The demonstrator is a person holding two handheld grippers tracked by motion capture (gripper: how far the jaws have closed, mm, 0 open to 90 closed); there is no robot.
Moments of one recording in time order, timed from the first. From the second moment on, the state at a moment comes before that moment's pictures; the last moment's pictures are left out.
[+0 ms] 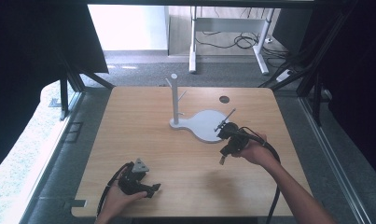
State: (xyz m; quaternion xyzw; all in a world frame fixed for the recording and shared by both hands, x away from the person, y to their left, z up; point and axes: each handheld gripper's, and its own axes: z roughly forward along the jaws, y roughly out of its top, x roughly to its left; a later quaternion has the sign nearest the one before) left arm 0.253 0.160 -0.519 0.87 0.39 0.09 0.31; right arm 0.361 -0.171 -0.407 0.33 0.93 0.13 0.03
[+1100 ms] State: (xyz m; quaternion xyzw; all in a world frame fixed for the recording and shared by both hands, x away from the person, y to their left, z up) left arm 0.254 0.160 -0.520 0.87 0.38 0.08 0.31; right arm 0.390 -0.162 -0.398 0.34 0.93 0.14 0.03
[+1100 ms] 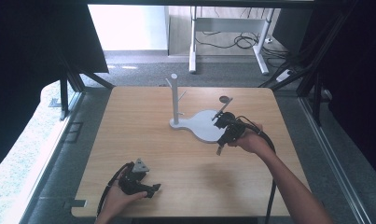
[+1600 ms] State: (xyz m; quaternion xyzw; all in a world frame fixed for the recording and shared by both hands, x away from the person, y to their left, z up) left arm 0.254 0.161 -0.520 0.87 0.39 0.08 0.31; right arm 0.398 -0.154 -0.395 0.34 0.93 0.14 0.03
